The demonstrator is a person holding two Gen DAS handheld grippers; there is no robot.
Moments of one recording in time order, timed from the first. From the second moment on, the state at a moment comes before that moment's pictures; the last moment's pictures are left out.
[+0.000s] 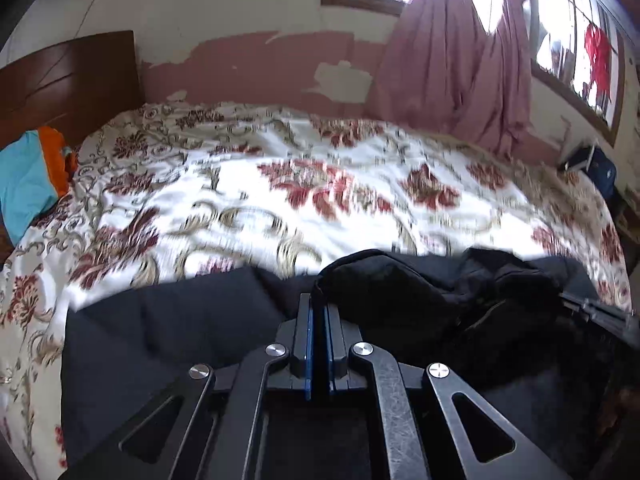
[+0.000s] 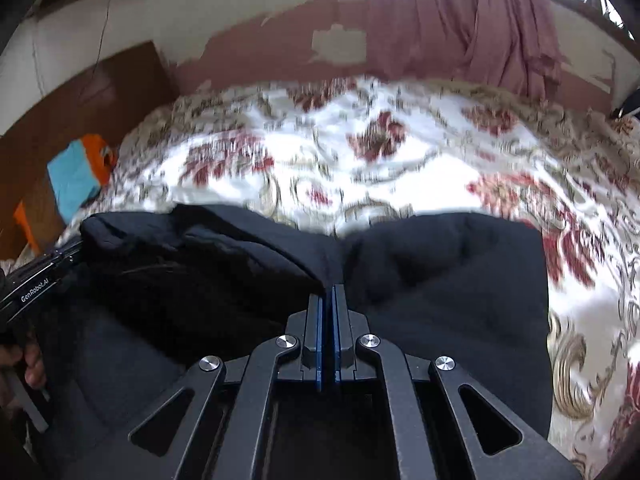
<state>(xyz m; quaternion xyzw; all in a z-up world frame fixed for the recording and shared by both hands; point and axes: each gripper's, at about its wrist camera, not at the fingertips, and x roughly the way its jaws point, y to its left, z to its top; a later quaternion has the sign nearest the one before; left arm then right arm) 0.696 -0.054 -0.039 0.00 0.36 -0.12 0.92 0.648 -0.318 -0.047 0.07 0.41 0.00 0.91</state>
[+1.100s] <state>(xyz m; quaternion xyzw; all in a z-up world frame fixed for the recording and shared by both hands) 0.672 -0.113 -0.066 0.02 0.34 -0.18 0.92 0.612 -0.316 -0.088 0.05 0.36 0.01 0.93</state>
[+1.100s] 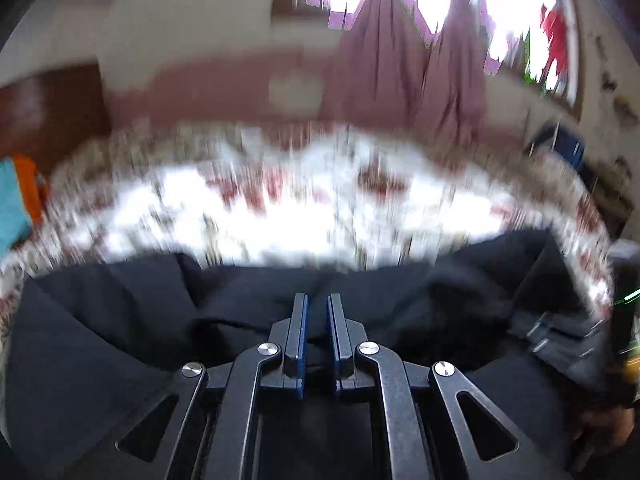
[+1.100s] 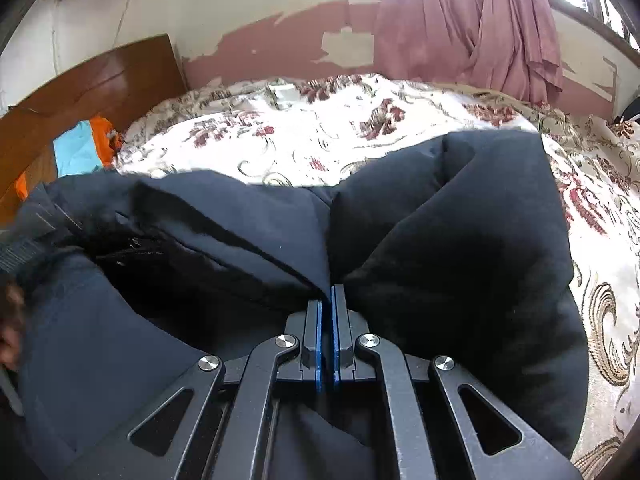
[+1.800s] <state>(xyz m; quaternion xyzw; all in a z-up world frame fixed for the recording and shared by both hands) 0.676 -0.092 -0.110 -0.06 0.37 -0.22 0.90 0.678 -0.274 -0.104 0.05 0.48 0.11 0.87</state>
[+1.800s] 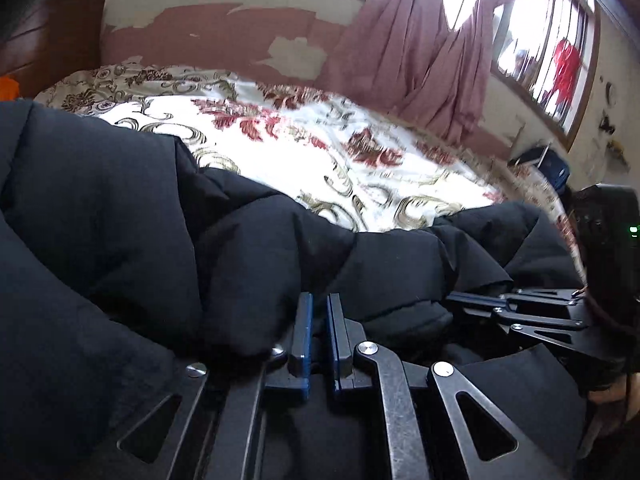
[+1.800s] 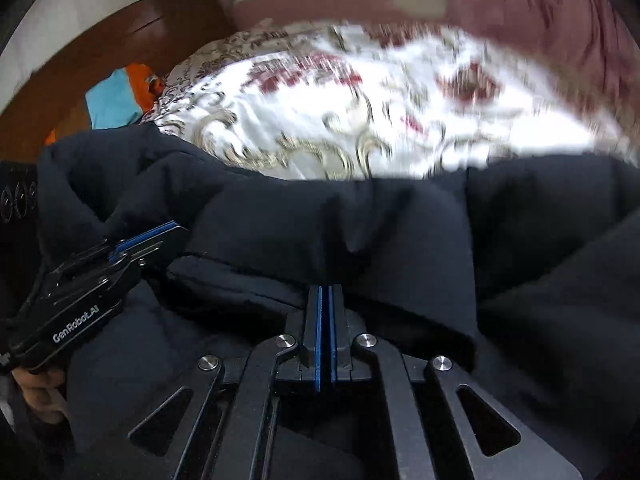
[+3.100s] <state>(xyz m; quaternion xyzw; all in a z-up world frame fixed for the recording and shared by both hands) 0.670 -0.107 -0.118 -0.05 0.37 -0.27 0.89 0.654 -0.285 -0.115 0.08 0.42 0.06 0.90</state>
